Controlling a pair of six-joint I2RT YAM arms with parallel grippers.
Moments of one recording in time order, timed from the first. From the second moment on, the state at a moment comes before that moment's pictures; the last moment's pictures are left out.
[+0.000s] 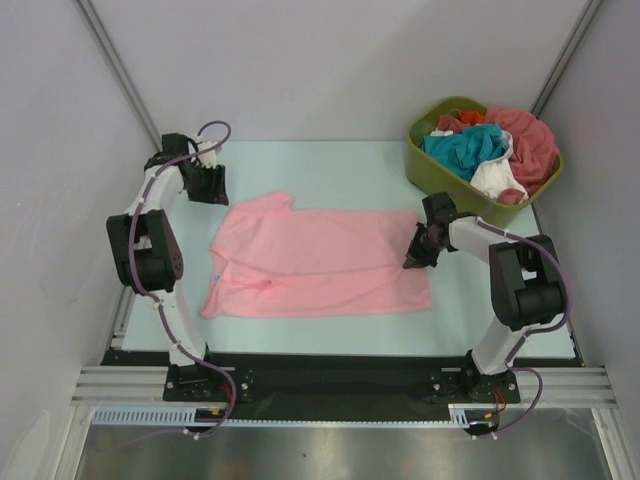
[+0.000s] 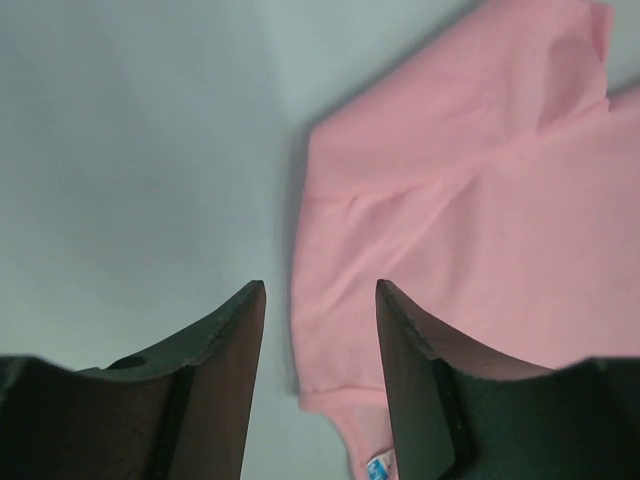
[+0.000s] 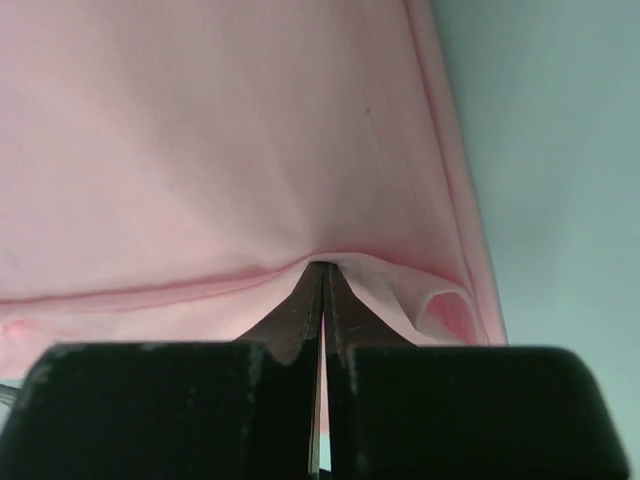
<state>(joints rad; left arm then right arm) 0.14 1.95 1.62 -0.72 0.35 0.30 0.22 1.71 0.99 -0.48 -0.18 0.64</state>
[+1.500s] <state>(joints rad) 0.06 2.36 1.96 -0.74 0.50 0.17 0.18 2.18 1.77 -0.60 0.10 0.40</state>
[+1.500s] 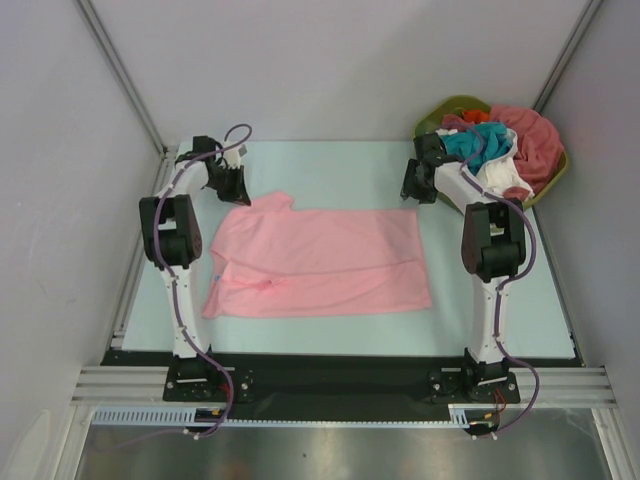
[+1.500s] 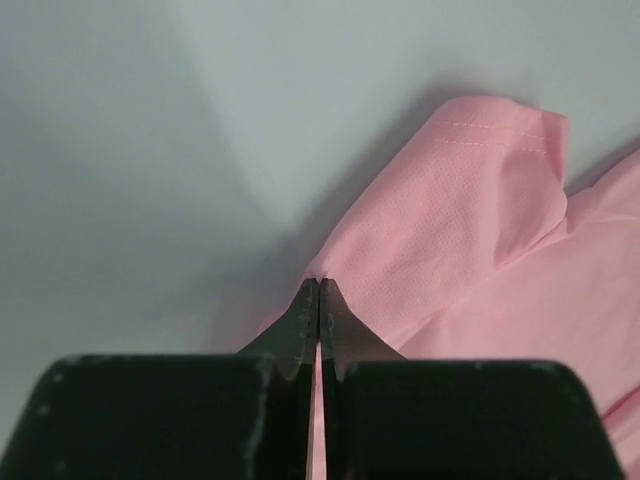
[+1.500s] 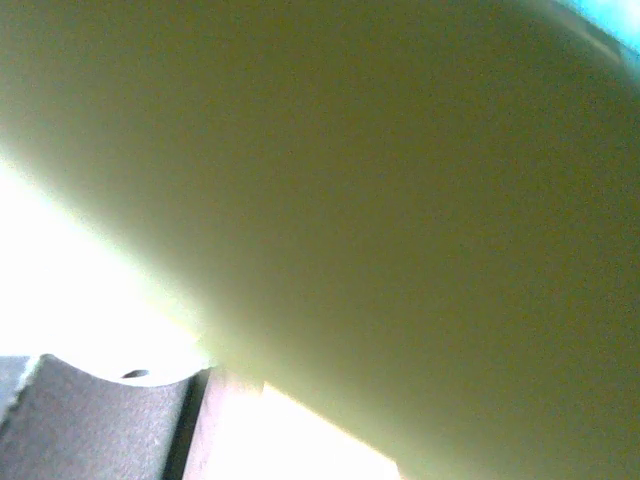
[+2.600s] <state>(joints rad) 0.06 2.02 1.68 -0.65 0.61 0.25 0.26 2.03 1.54 -0.45 0.28 0.41</state>
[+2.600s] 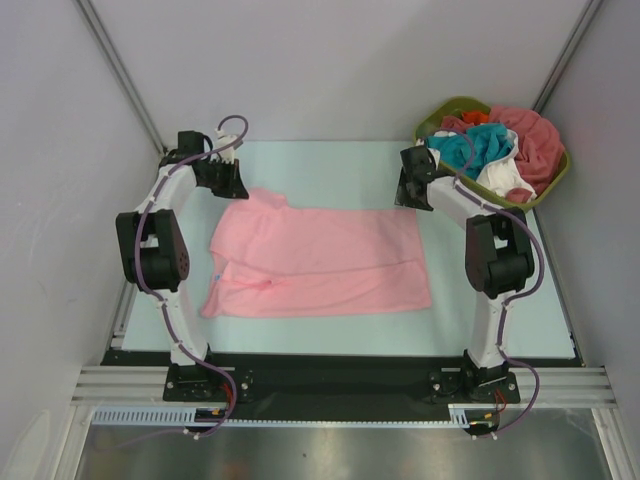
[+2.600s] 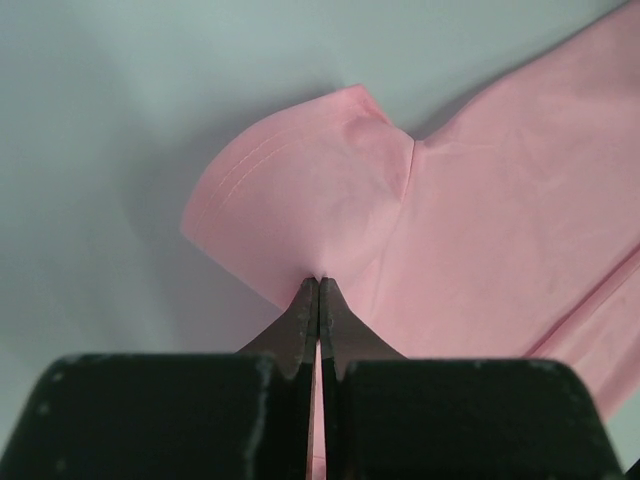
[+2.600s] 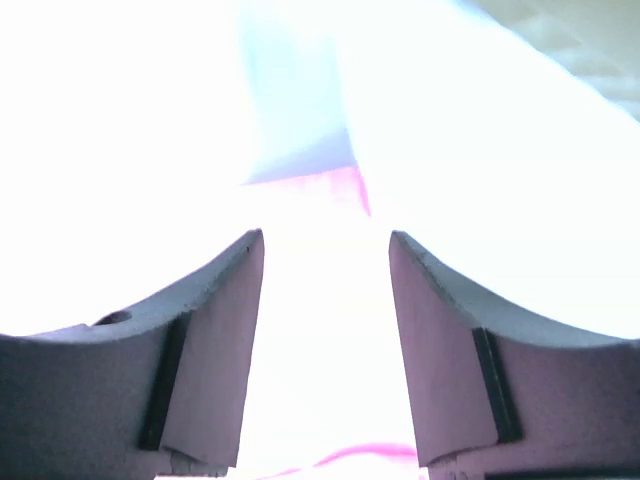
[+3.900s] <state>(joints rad) 0.06 2.03 1.67 -0.66 0.61 0.33 0.28 2.04 1.38 -0.28 0.48 0.76</state>
